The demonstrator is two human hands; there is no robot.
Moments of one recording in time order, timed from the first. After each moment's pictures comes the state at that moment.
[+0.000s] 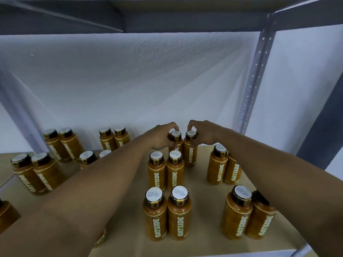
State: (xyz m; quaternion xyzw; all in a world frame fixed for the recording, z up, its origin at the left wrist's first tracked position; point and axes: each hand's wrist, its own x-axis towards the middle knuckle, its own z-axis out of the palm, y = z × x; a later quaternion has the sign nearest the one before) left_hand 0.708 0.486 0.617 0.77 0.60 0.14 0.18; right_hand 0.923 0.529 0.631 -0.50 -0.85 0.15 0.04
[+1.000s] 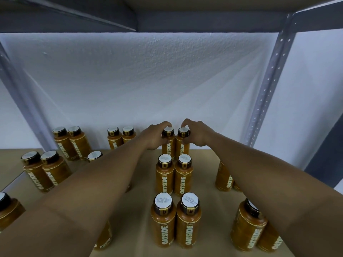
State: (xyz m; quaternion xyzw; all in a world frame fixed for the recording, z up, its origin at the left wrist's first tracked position) left_hand 0.658 0.504 0.600 0.74 0.64 0.17 0.11; right_hand 0.864 0.541 0.620 -0.49 -0.84 0.17 0.13
